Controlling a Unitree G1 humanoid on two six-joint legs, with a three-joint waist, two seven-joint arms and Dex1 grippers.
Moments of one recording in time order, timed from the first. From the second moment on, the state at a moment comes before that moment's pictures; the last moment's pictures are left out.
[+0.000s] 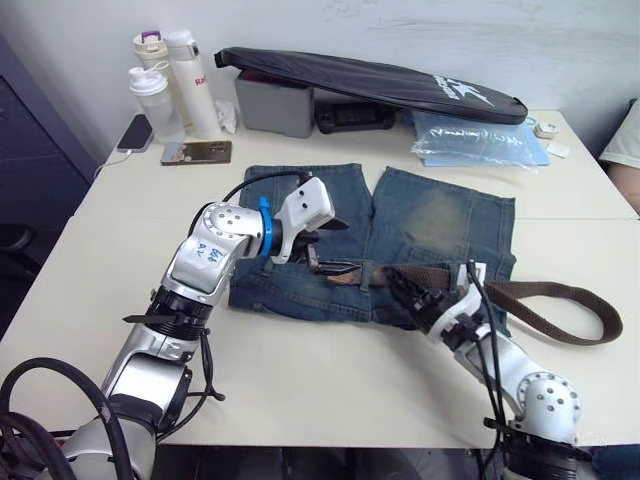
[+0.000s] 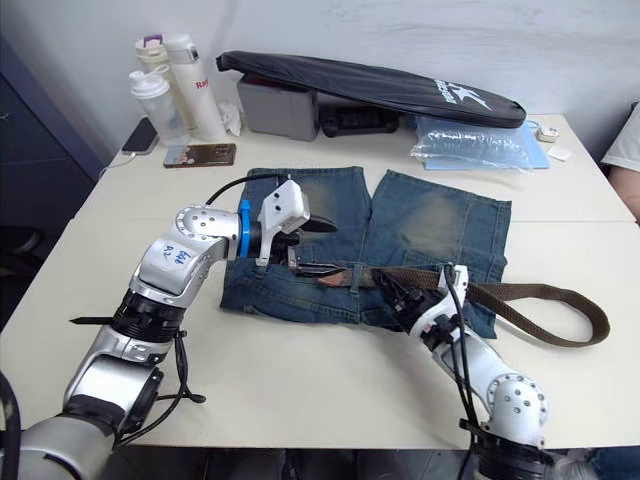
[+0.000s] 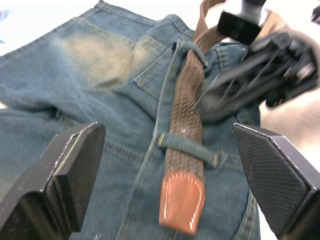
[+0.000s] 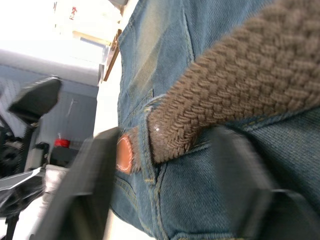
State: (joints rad) left arm -0.83 0.43 -0.25 0.09 -0.19 0.59 -0.96; right arm -0.09 -0.20 -0.32 -0.30 1.46 0.92 -0.14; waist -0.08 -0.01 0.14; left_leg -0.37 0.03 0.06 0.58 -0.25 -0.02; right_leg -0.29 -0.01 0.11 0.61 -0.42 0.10
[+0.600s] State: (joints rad) left arm -0.90 0.41 -0.18 0.18 -0.33 1.03 -0.93; right arm 0.09 -0.82 -0.37 -0.60 1.22 0.93 0.12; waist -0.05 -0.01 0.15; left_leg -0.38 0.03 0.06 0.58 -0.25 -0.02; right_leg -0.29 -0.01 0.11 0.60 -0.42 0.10
